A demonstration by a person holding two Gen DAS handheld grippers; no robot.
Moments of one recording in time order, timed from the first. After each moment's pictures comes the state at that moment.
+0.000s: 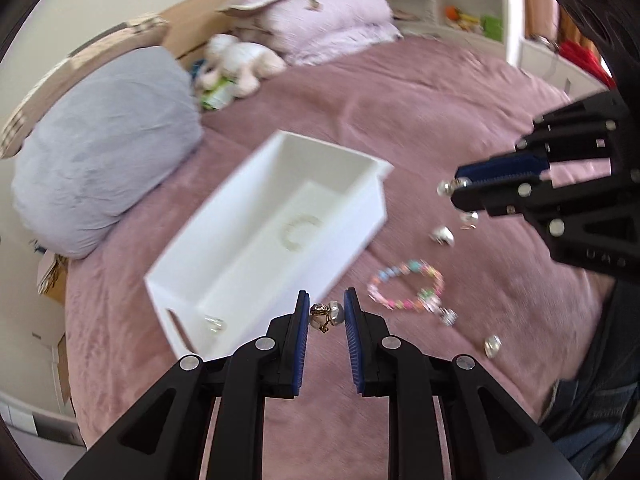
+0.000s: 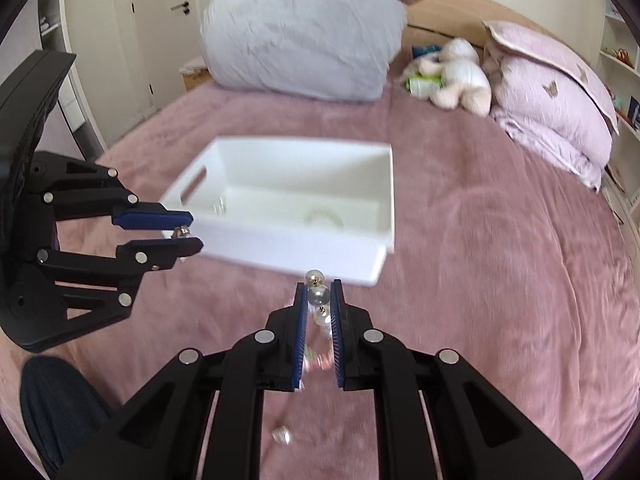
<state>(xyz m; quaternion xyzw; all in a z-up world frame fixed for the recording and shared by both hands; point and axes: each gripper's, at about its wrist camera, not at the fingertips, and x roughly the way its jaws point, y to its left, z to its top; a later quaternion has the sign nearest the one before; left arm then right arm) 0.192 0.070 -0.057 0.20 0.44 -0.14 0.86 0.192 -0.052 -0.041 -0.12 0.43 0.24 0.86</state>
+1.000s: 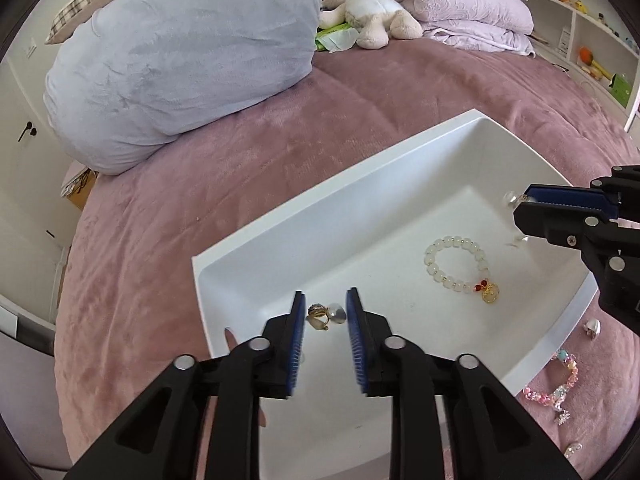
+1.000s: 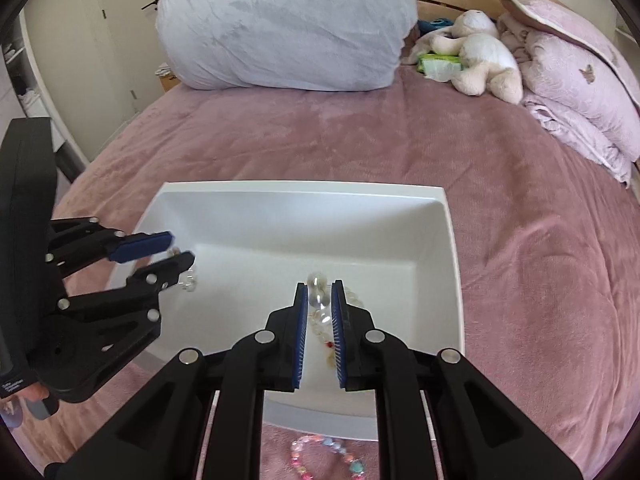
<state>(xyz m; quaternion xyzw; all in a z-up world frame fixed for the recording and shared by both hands) 0.331 0.163 -0.136 0.10 0.49 0.01 0.86 0.334 0.029 -0.103 -0.09 0.47 0.22 0.85</state>
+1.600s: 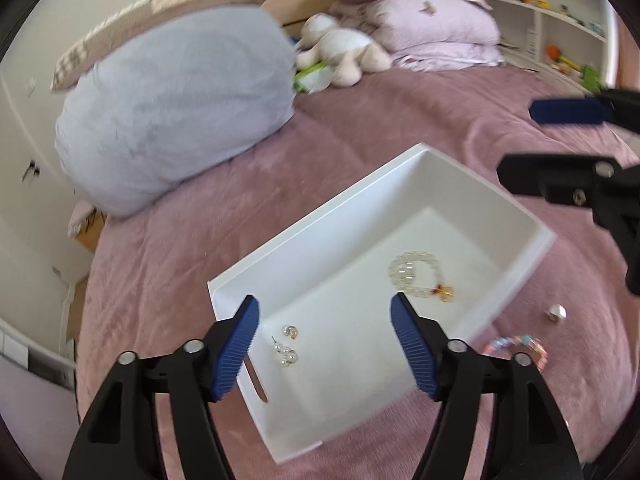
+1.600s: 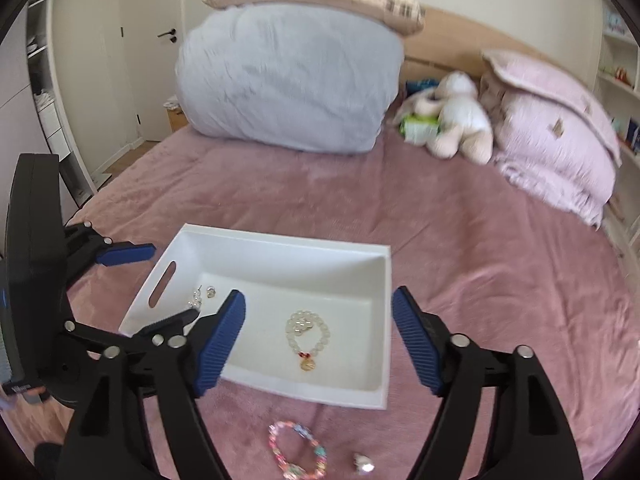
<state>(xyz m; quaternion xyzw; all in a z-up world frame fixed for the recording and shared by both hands) 0.281 0.128 -0.079 0.15 0.44 -0.02 0.89 0.286 -0.012 -0.016 -0.12 0.38 0.23 0.89</state>
